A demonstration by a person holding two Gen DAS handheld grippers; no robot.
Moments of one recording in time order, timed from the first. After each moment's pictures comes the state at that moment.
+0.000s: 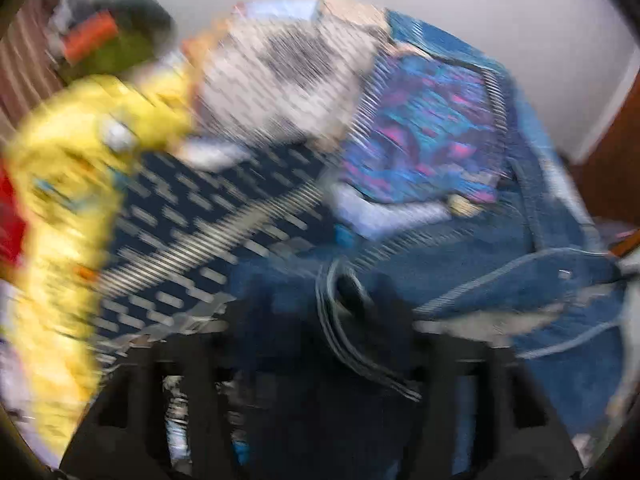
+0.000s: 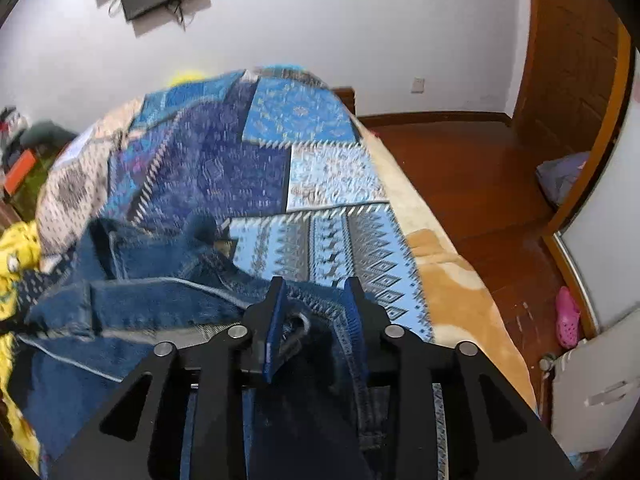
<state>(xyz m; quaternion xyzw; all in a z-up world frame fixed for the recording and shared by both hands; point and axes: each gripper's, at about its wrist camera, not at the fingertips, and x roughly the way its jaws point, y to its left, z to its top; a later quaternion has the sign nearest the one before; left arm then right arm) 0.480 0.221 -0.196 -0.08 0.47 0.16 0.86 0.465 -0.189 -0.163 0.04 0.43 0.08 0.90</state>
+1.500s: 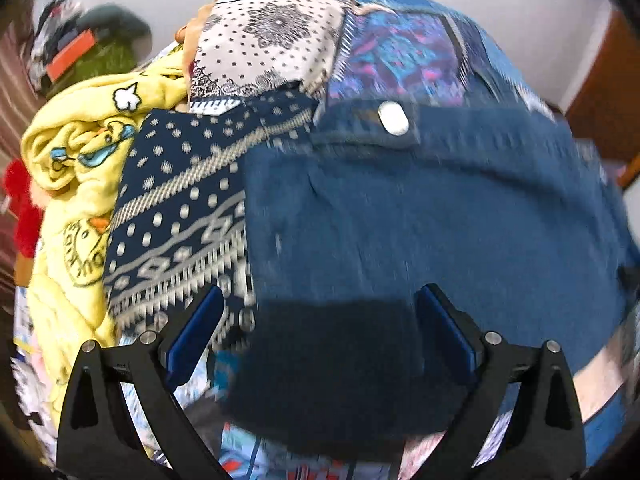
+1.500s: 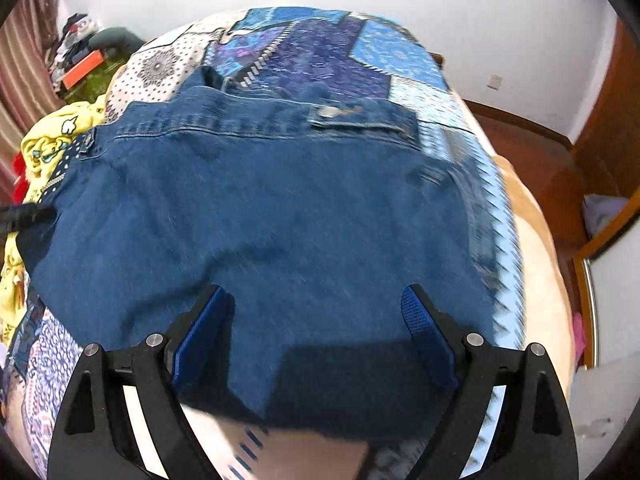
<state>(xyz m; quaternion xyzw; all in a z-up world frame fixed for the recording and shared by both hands) 0.396 0.186 -0.235 -0.04 0.52 0.10 0.85 0.367 -0.148 -0.204 -0.06 0.48 0.20 0.85</state>
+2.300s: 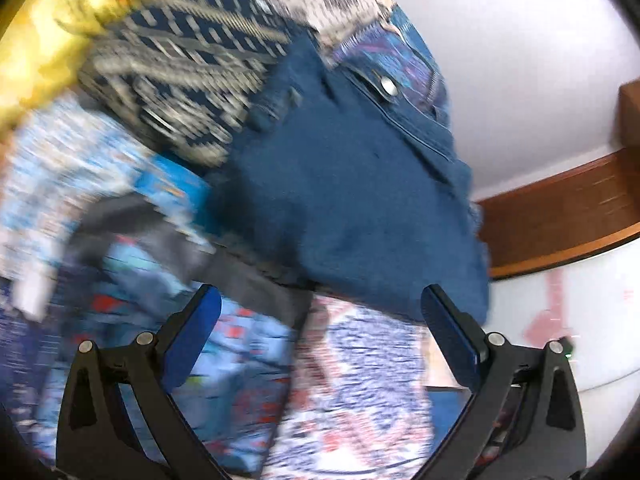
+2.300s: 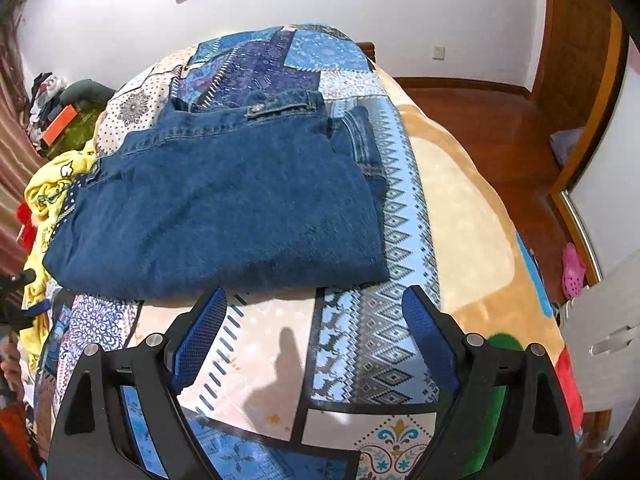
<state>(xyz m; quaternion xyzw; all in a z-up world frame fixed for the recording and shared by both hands) 0.293 0.226 -0.261 -0.43 0.46 -0.03 0.77 0.305 -0.210 -0.179 0.02 0.48 0.14 0.87</state>
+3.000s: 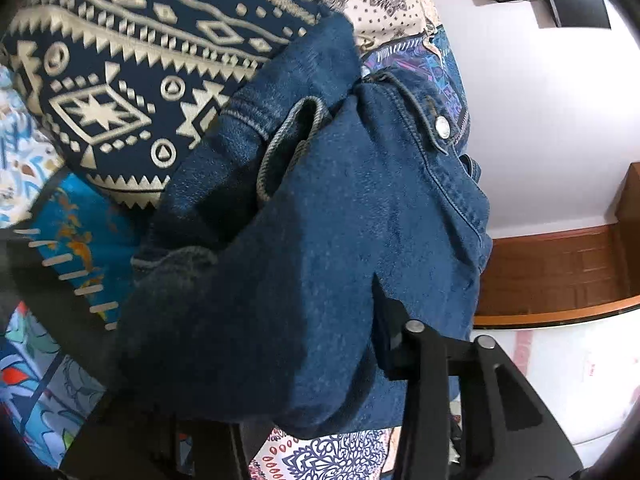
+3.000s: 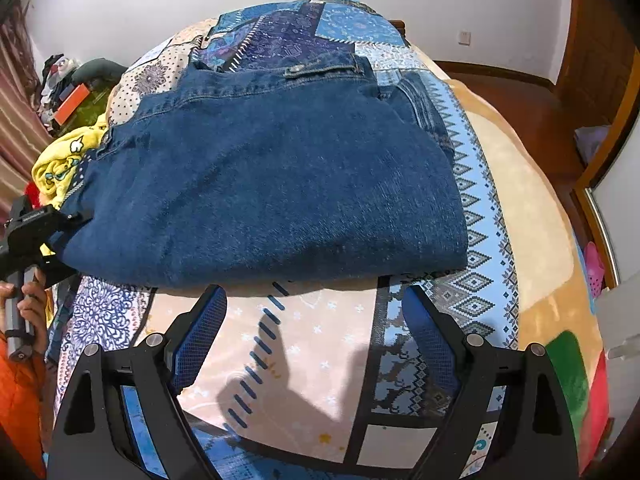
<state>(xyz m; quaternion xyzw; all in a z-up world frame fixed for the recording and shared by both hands) 0.368 0.232 -0.296 -0.50 0.44 0.01 0.75 0.308 -0.178 -0.205 0.02 0.50 0.17 0.85</state>
